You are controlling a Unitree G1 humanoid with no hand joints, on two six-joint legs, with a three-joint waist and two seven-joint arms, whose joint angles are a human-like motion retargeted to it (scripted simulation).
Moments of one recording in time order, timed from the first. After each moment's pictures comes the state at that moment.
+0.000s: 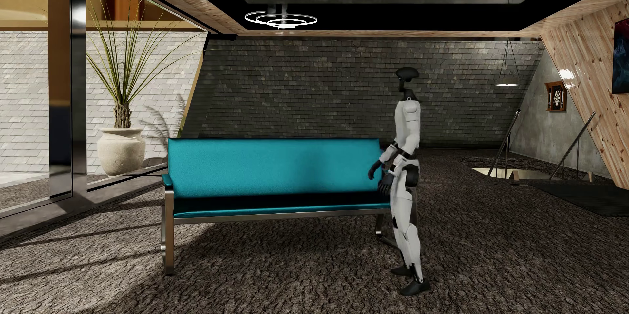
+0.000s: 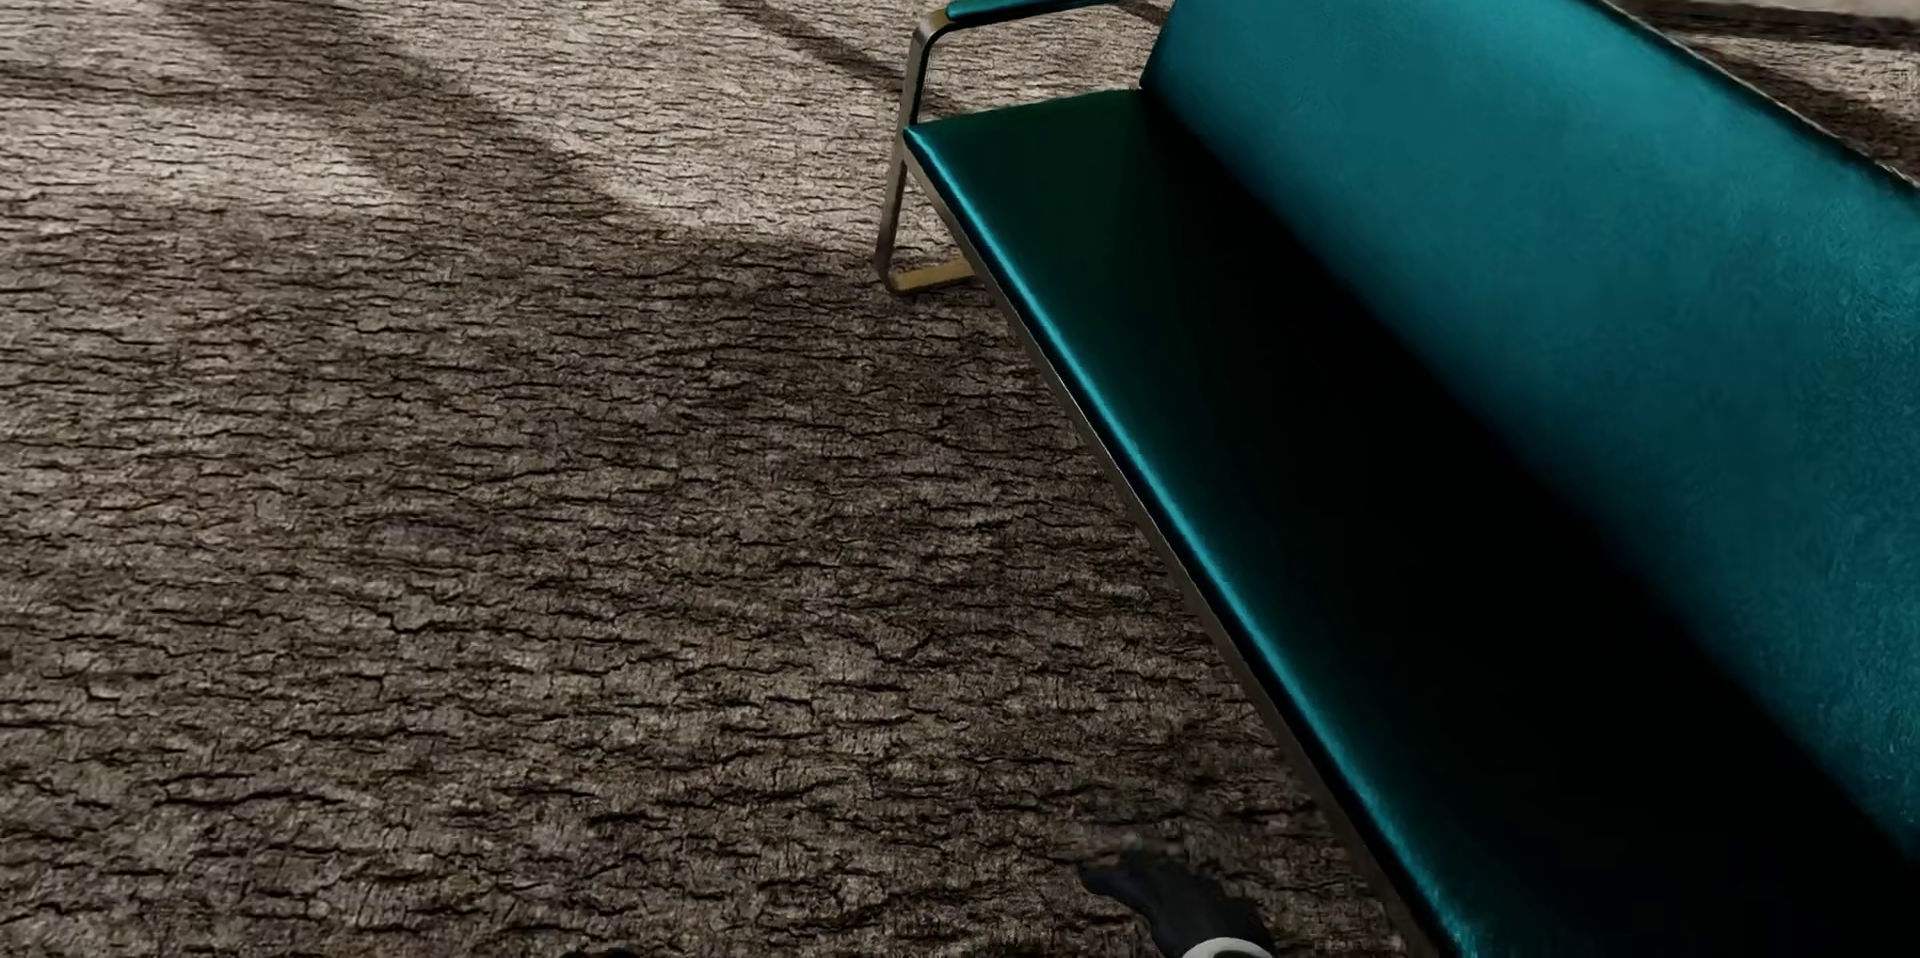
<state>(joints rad) -0.07 -0.13 0.00 0.18 -0.35 -0.11 0.57 -0.65 -0.04 0.31 0.35 0.11 0.02 -0.10 -0.08 0.15 -0.11 -0.11 0.09 -0.07 0.30 0.84 0.77 0.78 -0.87 0.16 0.15 0.15 -0.13</state>
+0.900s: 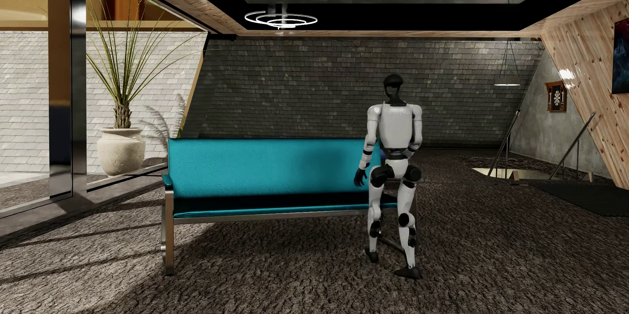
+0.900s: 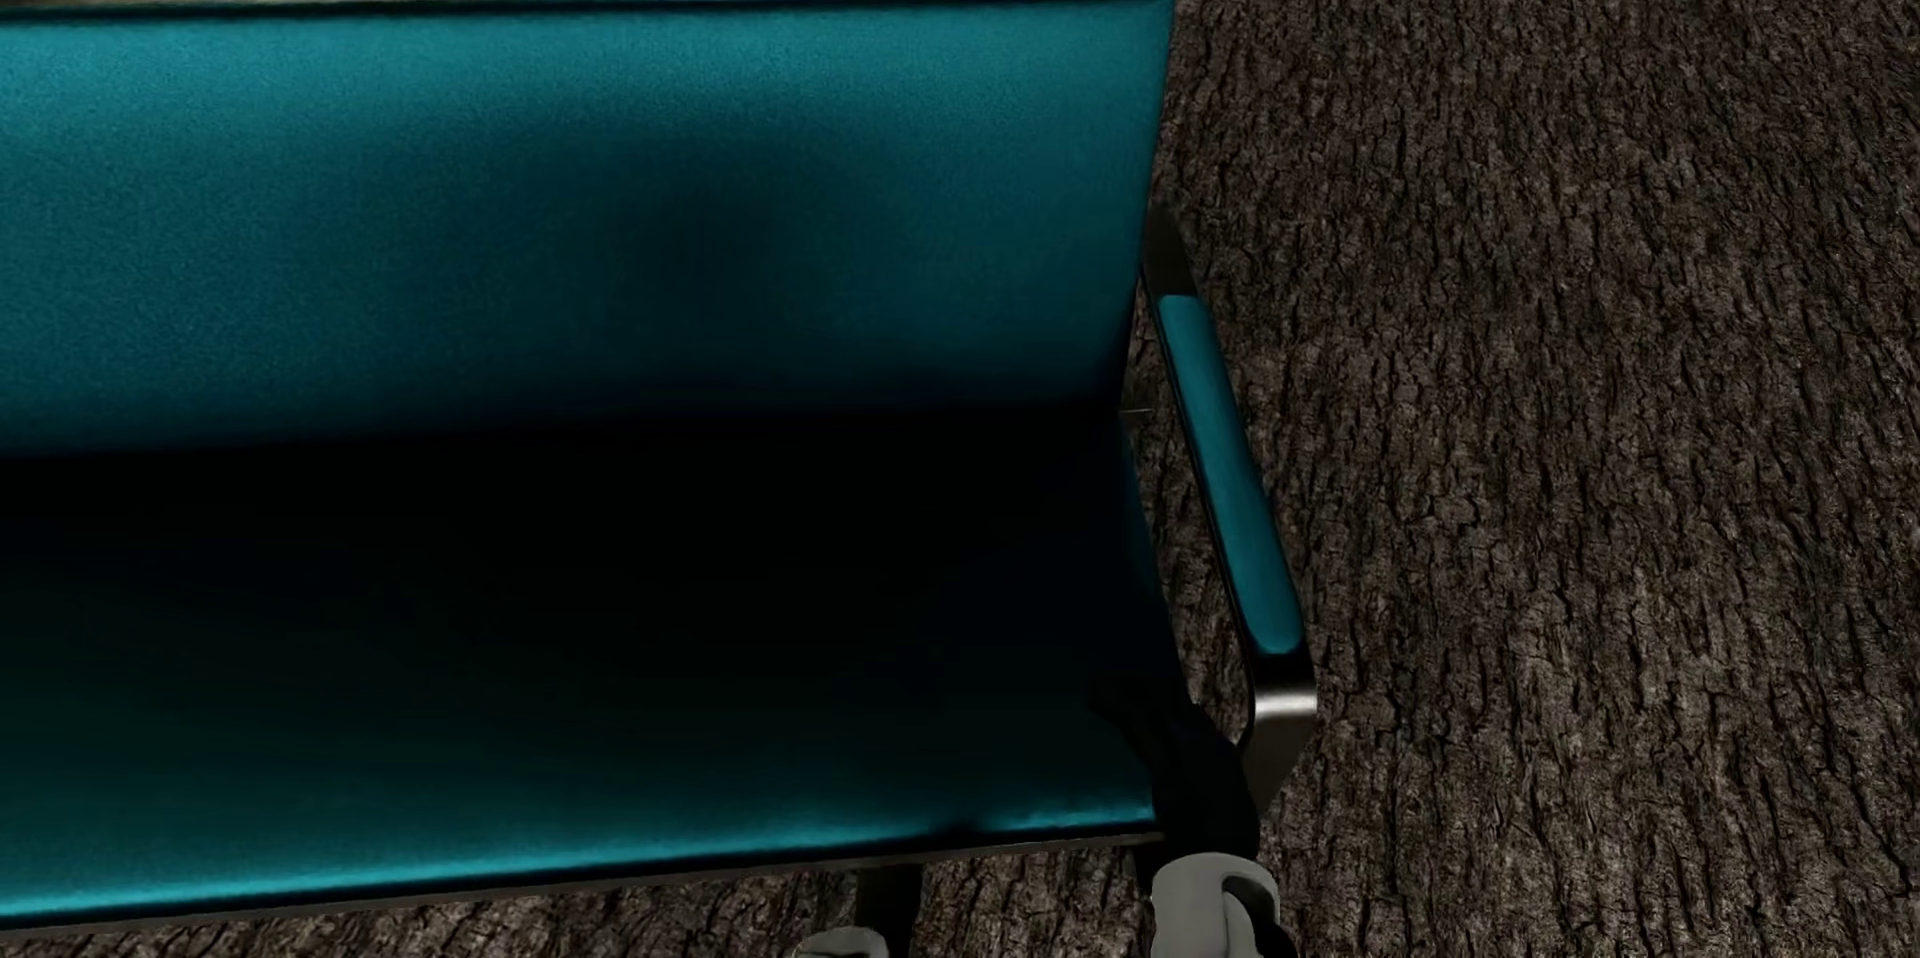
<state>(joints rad) -0.51 0.07 -0.03 -0.07 0.31 0.03 -0.09 0.35 0.05 0.17 0.33 0.13 0.06 0.02 -0.20 0.18 -0.03 -0.22 -0.21 -0.21 0.10 0.80 0.54 0.83 -0.75 0.14 -0.14 0.08 -0.37</state>
